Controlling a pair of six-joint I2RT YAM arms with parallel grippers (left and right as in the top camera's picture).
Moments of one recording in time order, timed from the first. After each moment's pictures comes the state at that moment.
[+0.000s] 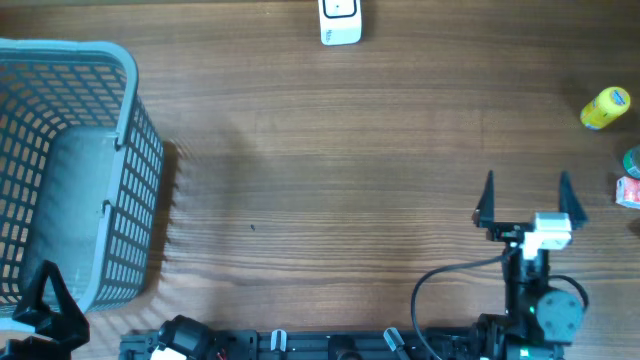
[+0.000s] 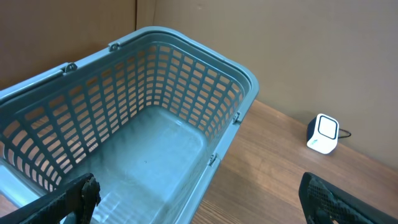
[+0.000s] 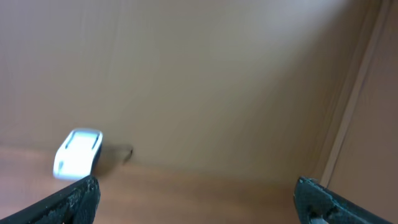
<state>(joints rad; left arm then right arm) -0.42 0.60 1.76 -1.64 -0.70 -0.61 -0.09 0.02 0.05 0.20 -0.05 -0.17</state>
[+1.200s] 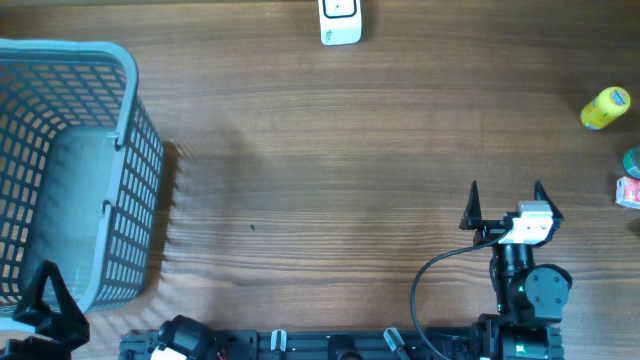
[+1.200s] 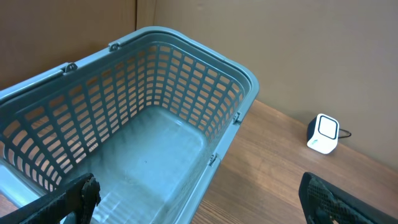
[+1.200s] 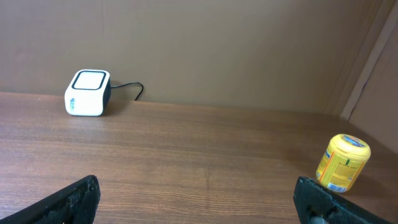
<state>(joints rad) -0.42 0.60 1.76 -1.64 -0.70 -0.61 -0.10 0.02 0.01 0.00 -0.04 -0.10</state>
